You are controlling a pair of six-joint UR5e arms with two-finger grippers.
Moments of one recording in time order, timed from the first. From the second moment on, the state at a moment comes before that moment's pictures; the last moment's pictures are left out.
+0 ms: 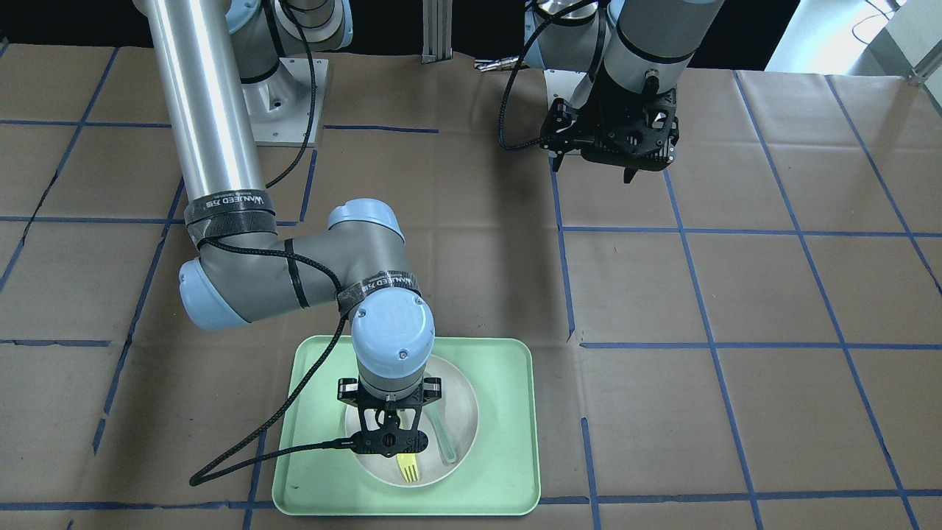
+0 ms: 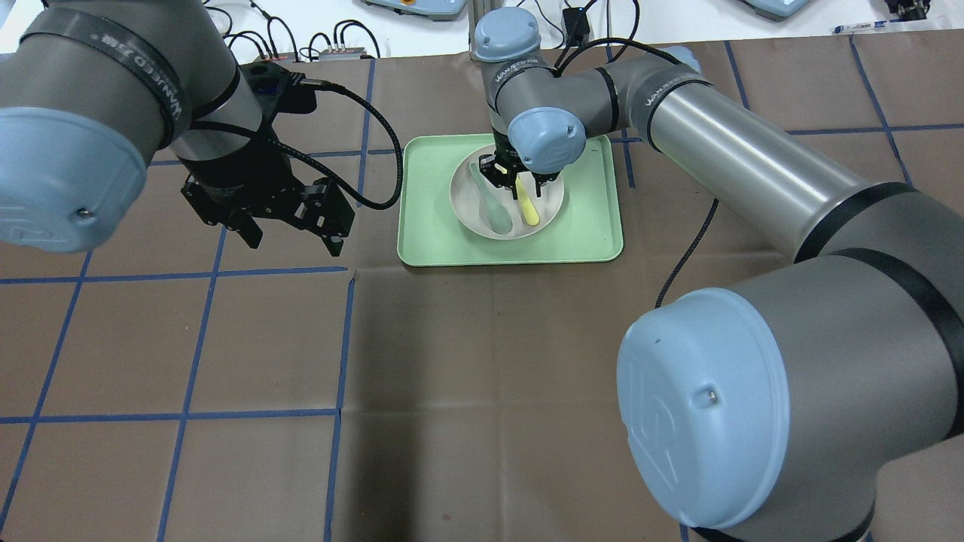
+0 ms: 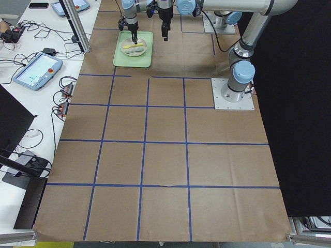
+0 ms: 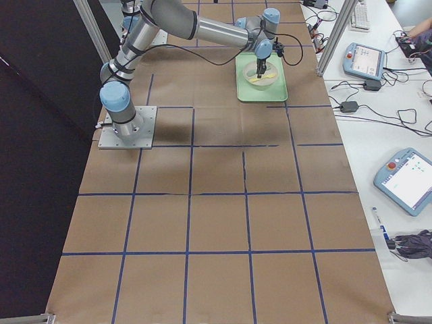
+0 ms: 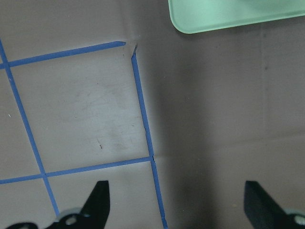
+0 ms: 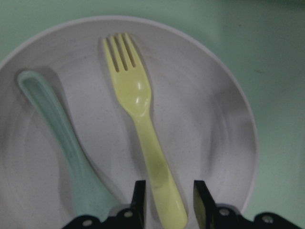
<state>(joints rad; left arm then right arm) -1.65 -1.53 -1.66 -1.61 1.56 0.08 1.86 -0.84 1.27 -1.94 -1.65 0.27</state>
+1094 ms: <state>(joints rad) -1.62 -1.52 -1.66 -1.59 1.55 0.08 1.86 -0.80 1.26 -1.98 -1.65 0.27</state>
